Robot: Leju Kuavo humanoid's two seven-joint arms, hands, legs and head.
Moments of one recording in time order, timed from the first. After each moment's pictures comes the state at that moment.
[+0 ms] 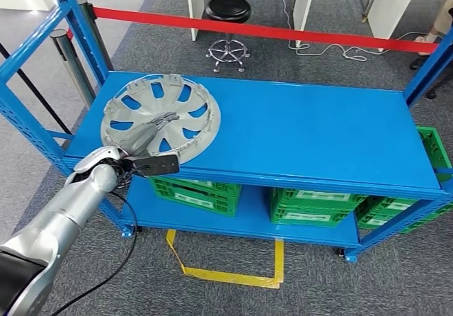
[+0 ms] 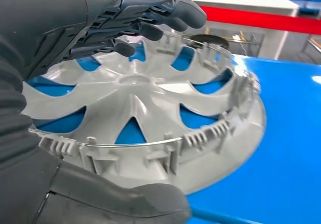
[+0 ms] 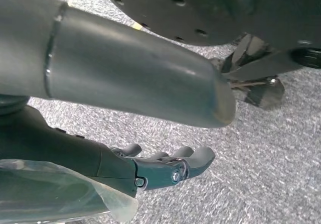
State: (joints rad) left arm -0.78 0.08 -0.48 -0.67 -0.77 -0.09 -0.42; right arm -0.05 0.08 -1.09 -0.21 1.34 0.08 -0.19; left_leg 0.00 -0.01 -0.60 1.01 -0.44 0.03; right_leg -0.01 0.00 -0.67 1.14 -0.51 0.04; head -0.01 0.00
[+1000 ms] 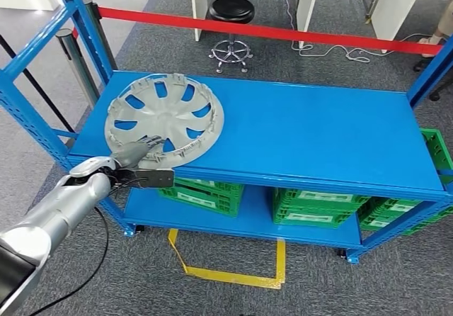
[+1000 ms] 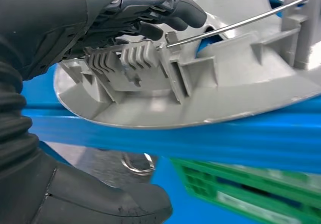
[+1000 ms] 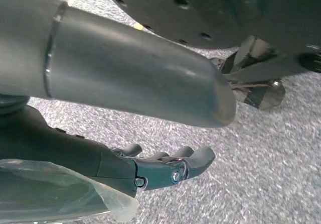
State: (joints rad) left arm -0.83 0.16 -0.75 -0.52 -0.73 -0.08 -0.21; right arm -0.05 0.08 -1.10 -0.21 1.37 0.08 -0.19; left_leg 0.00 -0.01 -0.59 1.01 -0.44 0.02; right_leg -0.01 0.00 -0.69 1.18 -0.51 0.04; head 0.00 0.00
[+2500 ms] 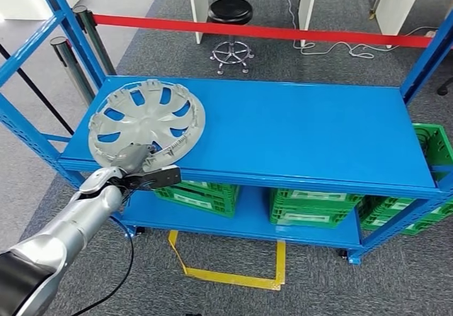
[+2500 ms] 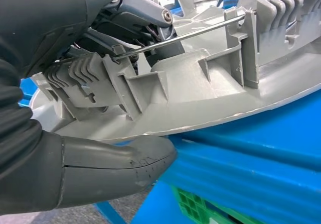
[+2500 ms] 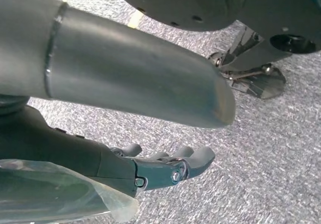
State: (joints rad) left arm -0.76 0.07 -0.55 -0.45 -0.85 0.10 -0.17; right arm -0.04 0.10 -1.12 -0.21 1.38 0.08 -0.20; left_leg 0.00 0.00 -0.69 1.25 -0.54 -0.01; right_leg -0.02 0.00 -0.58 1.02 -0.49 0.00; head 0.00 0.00
